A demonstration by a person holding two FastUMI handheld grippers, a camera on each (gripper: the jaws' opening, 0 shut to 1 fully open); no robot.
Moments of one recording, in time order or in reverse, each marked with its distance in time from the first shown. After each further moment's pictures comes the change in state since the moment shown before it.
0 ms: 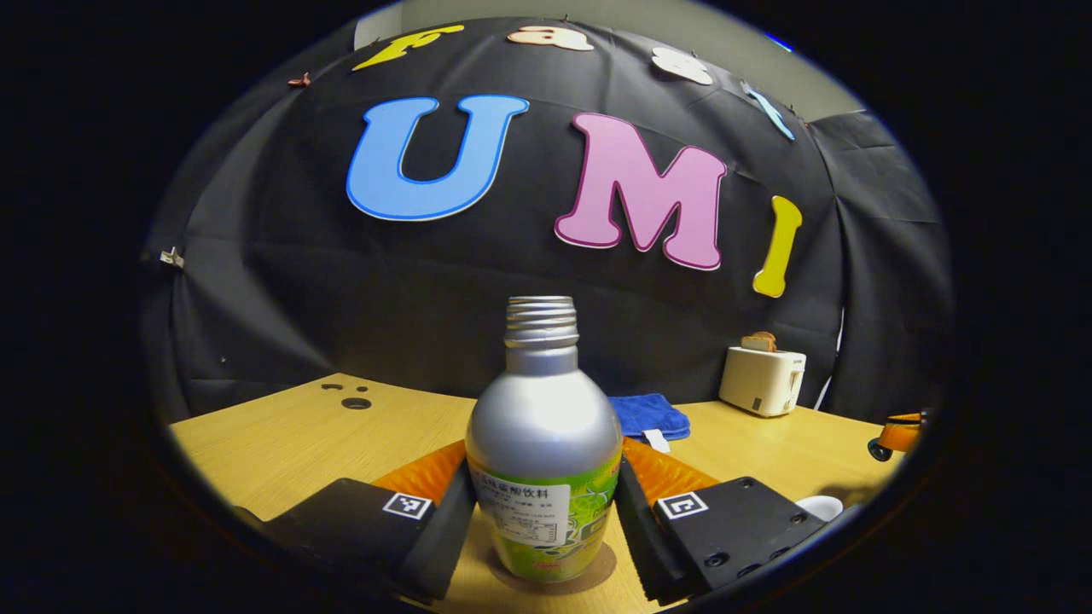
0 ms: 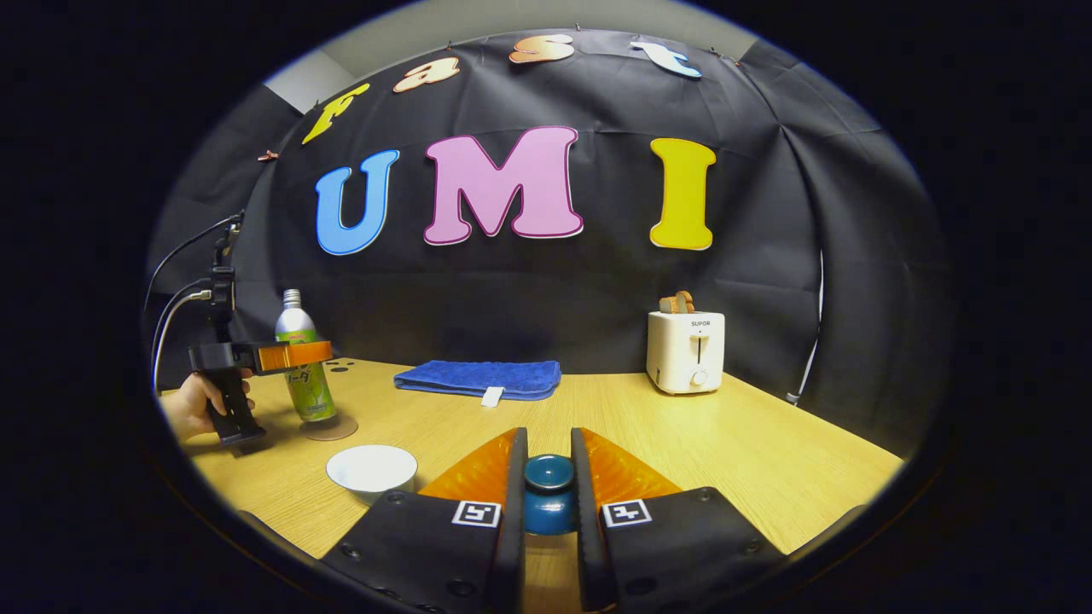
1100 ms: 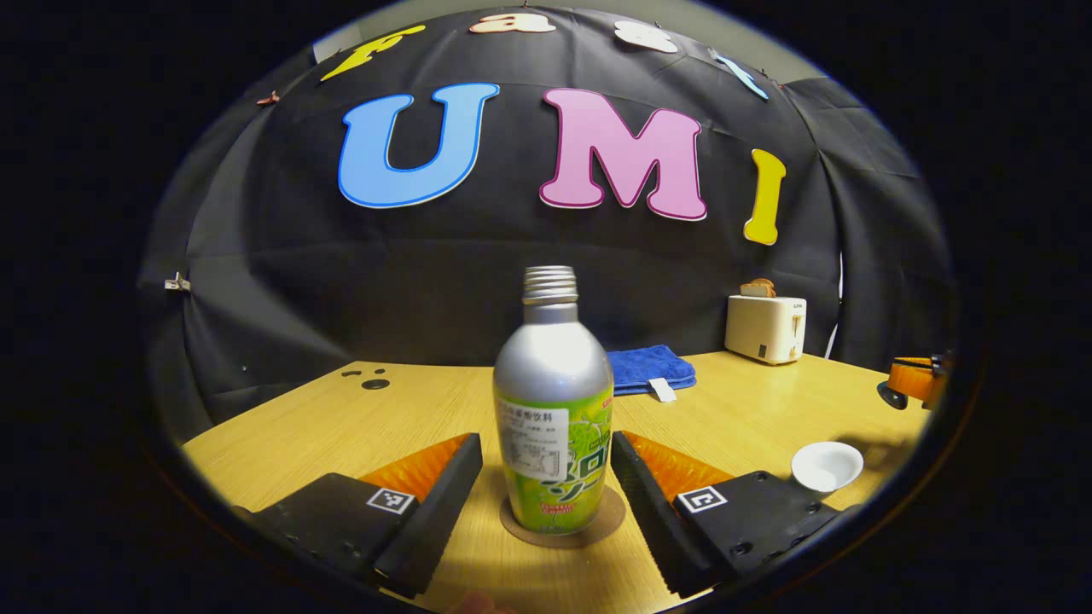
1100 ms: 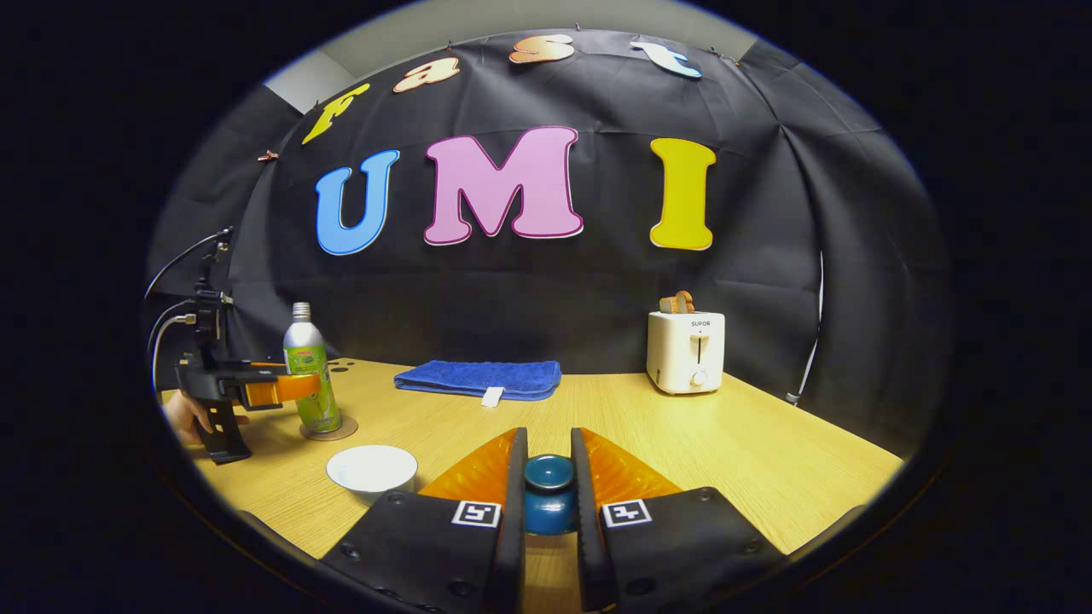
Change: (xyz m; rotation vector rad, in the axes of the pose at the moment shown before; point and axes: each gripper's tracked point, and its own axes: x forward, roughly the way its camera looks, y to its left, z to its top) left arm -0.053 0.008 -0.024 0.095 0.103 0.042; right arm 0.000 0.000 0.000 0.001 0.000 0.001
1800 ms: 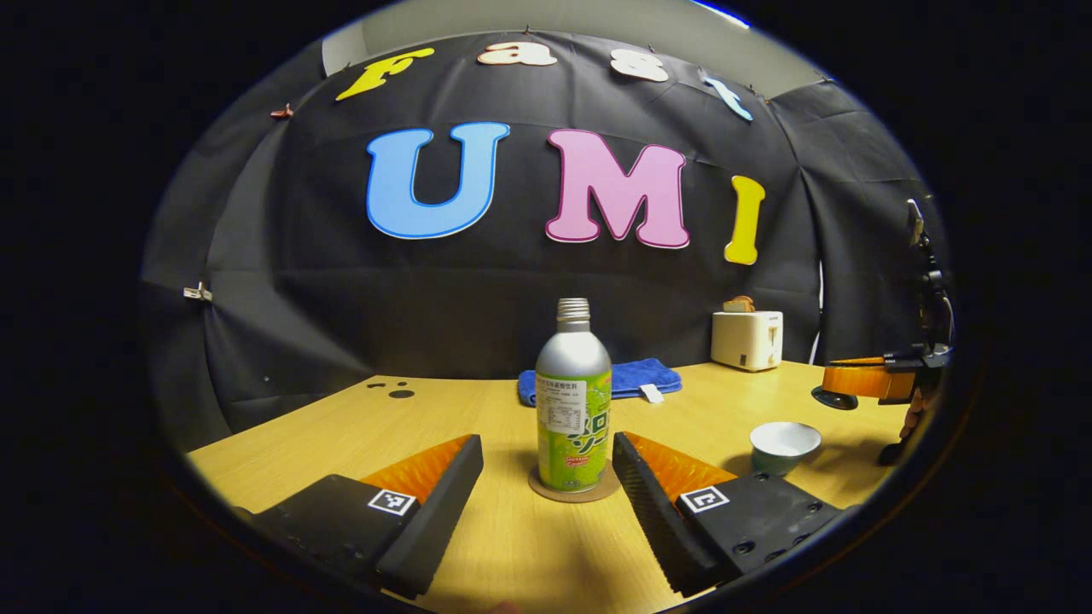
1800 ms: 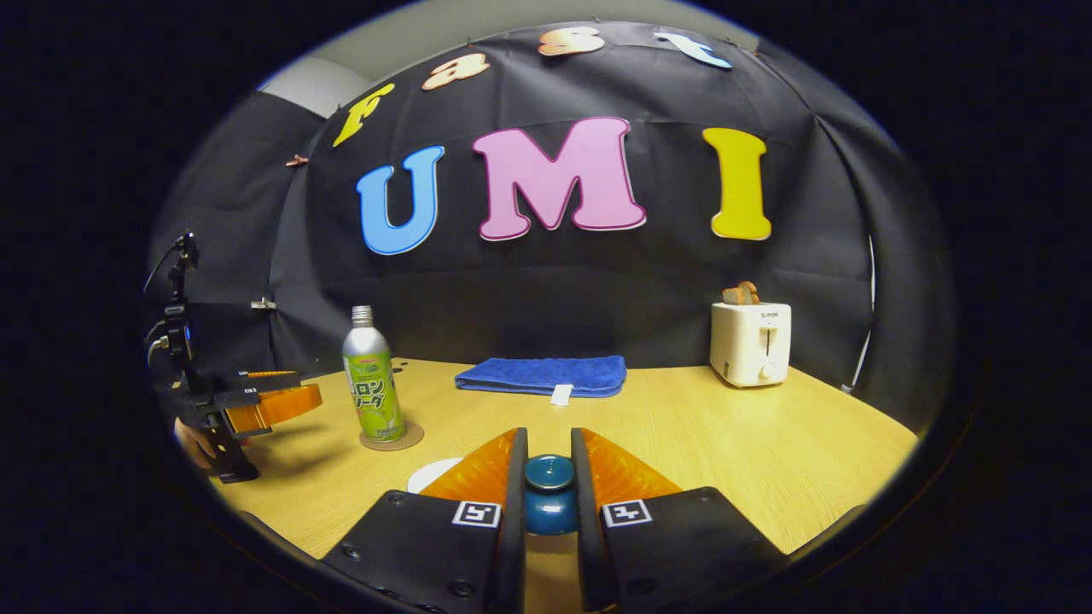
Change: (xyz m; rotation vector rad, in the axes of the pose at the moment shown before) left arm -0.078 0.026 0.006 0.019 -0.072 0.022; right arm 0.012 0.096 0.003 -0.013 0.030 0.182
